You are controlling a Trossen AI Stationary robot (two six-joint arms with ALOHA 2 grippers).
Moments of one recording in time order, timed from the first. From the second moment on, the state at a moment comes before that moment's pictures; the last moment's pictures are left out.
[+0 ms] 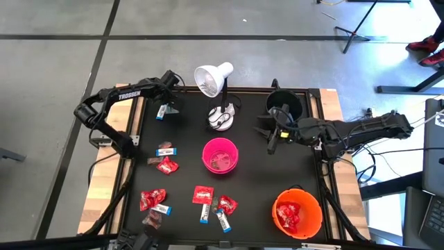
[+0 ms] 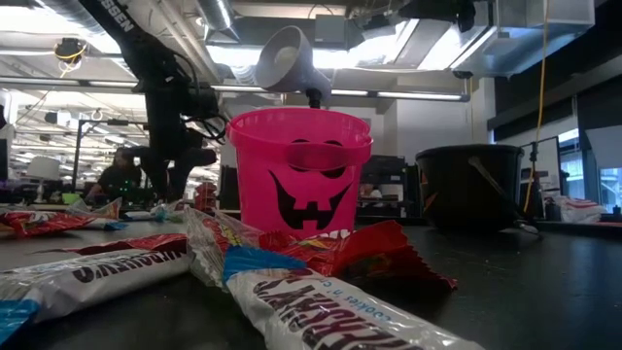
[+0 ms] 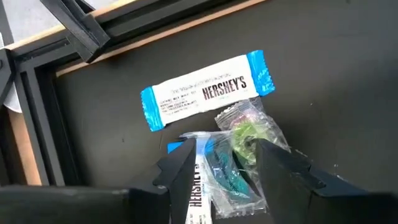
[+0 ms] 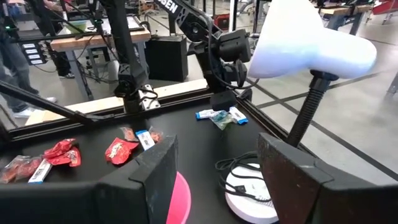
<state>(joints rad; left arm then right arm) 0.92 1.52 0.88 -0.60 -0.24 -0.33 0.17 1.02 0.86 -0.06 0.50 0.16</state>
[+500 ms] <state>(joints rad) 0.93 1.61 0.88 -0.59 -0.17 -0.33 0.17 1.02 0.86 -0.06 0.51 0.15</state>
